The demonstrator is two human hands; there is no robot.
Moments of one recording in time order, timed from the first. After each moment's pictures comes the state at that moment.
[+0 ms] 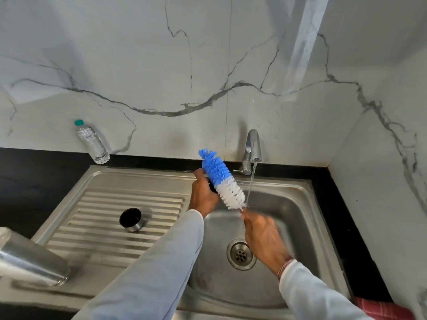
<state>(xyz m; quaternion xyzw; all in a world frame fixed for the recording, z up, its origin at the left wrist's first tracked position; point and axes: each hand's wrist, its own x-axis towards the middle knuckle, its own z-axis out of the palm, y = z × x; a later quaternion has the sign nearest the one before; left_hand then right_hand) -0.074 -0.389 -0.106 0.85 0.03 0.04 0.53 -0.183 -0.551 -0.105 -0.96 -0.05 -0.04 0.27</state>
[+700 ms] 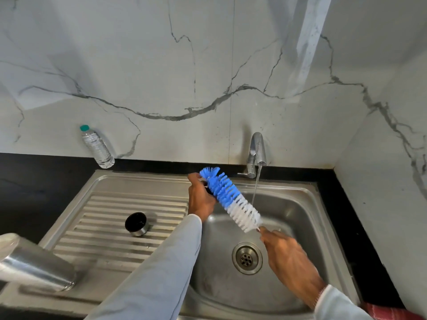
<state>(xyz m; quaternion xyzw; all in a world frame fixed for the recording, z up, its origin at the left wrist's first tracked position) -0.068 -0.372 -0.115 0.85 0.07 0.07 0.53 -0.222 -0.584 -0.101 -0.98 -0.08 0.00 0.19</state>
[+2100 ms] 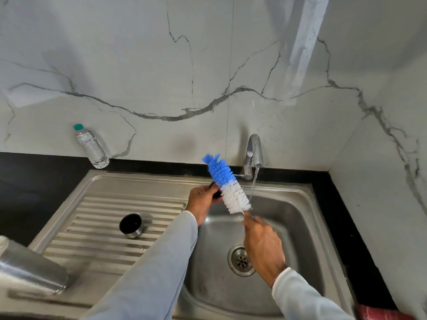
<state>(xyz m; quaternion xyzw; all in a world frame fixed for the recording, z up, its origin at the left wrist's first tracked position) -0.054 -0.383 -0.123 0.56 0.16 -0.10 0.81 -0.184 -0.534 -0.104 -0.98 0.02 -0.03 0.20</state>
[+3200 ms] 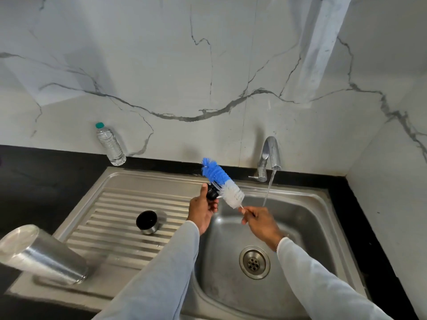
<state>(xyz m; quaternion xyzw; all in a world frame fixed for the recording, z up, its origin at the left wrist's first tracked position) -0.071 -0.345 -0.135 0.50 0.24 -0.07 0.83 -0.112 -0.524 -0.132 -0.87 0.06 0.08 0.48</state>
